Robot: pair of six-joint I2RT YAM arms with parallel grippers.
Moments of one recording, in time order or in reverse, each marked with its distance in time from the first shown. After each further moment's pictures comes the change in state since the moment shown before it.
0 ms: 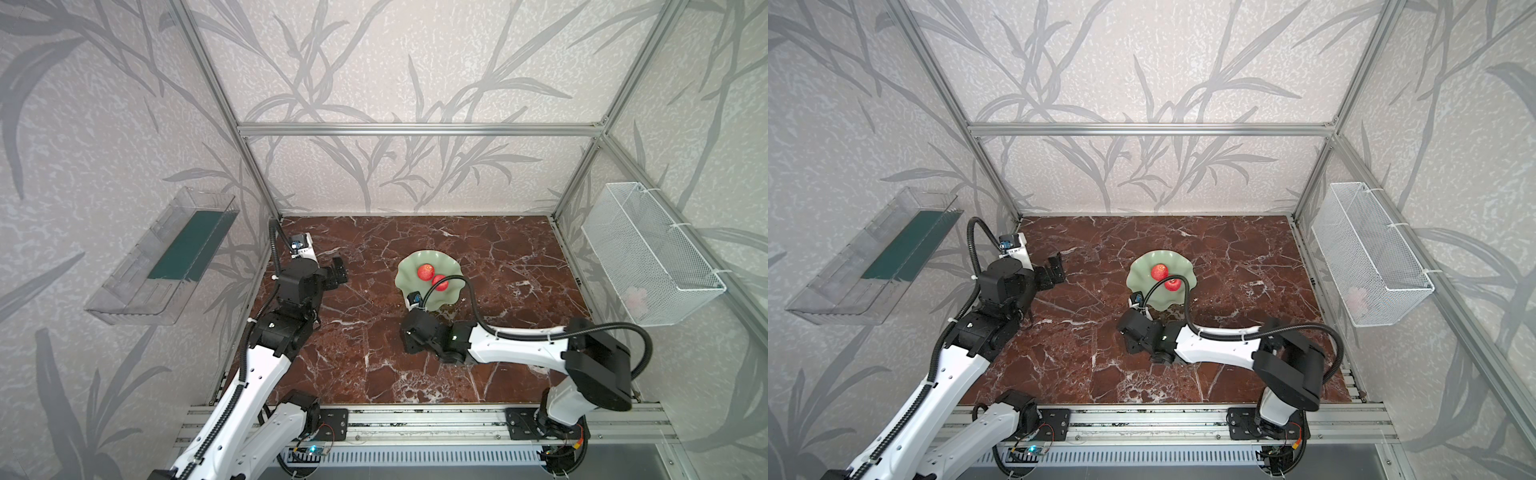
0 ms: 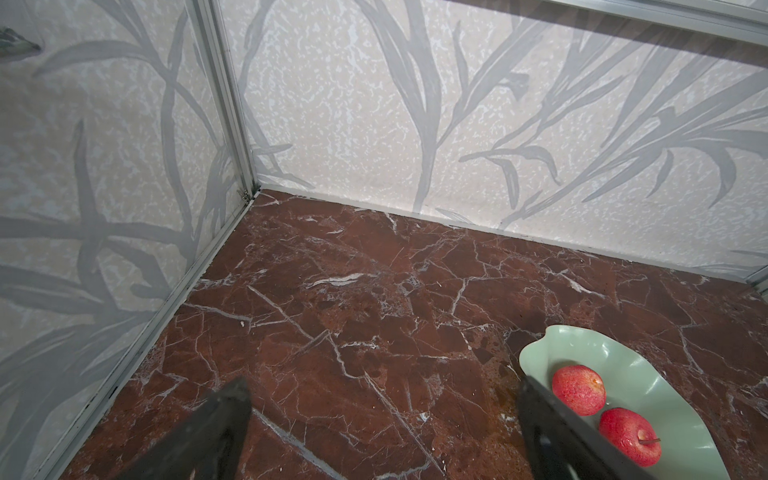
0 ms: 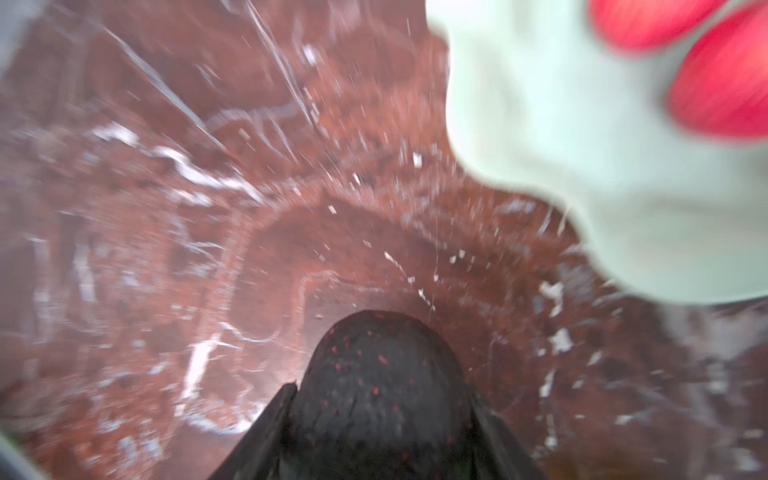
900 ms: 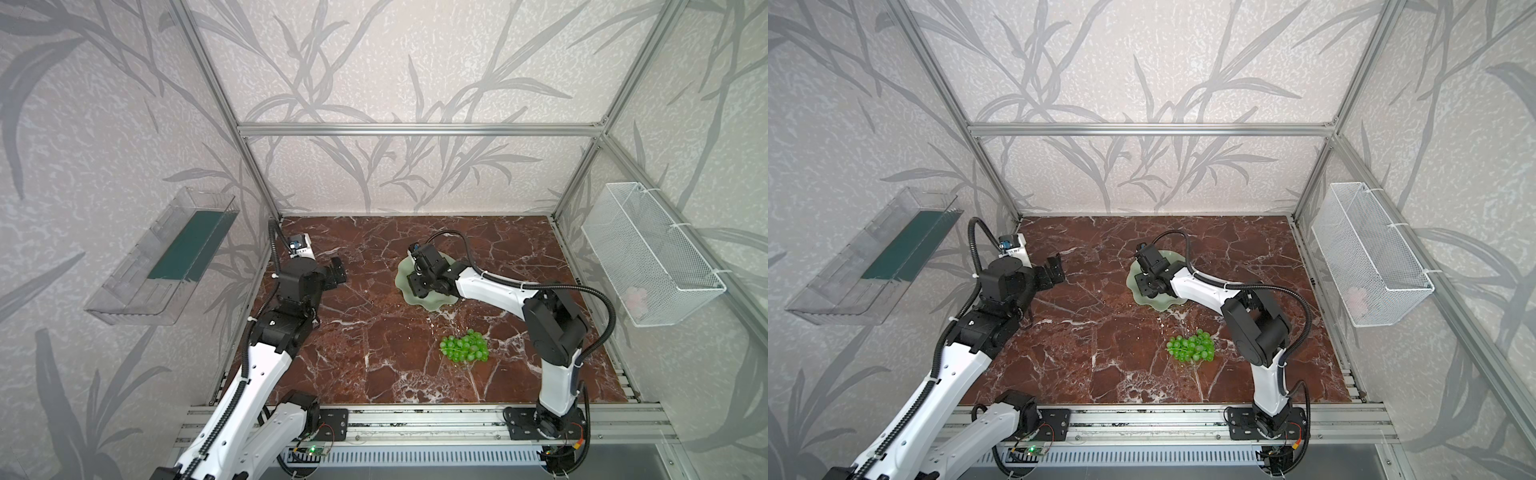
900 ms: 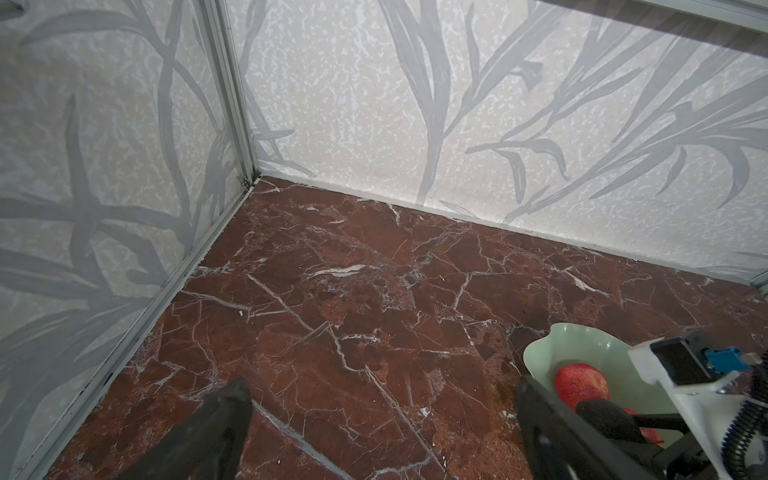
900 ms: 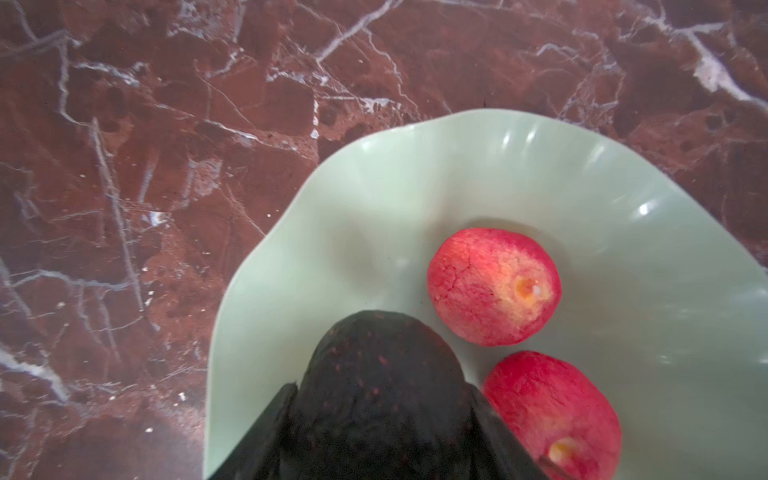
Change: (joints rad) left arm 0.032 0.018 -0.007 0.000 0.031 -0.020; right arm -0.391 0.388 0.432 -0.132 -0.187 -0.434
